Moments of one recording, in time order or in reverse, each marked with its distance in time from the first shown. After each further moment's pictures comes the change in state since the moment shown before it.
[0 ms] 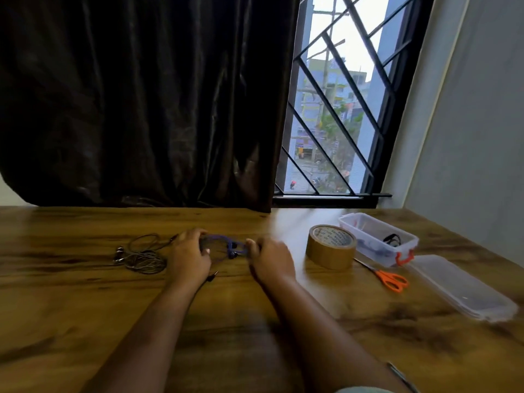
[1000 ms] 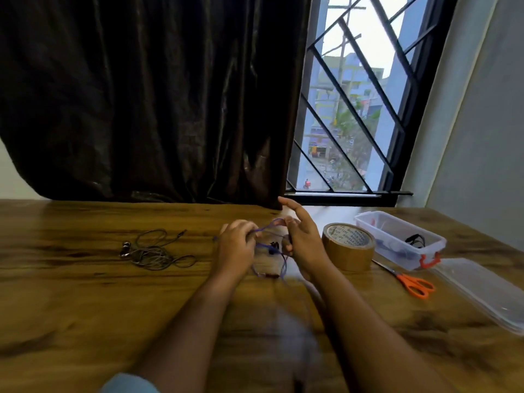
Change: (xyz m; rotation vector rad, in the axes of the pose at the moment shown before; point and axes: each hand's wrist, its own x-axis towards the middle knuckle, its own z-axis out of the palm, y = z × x) left_hand 0.006 0.035 0.043 -0.120 0.032 0.283; right_hand 0.023 0.019 -0.030 1.025 -0.094 -0.119
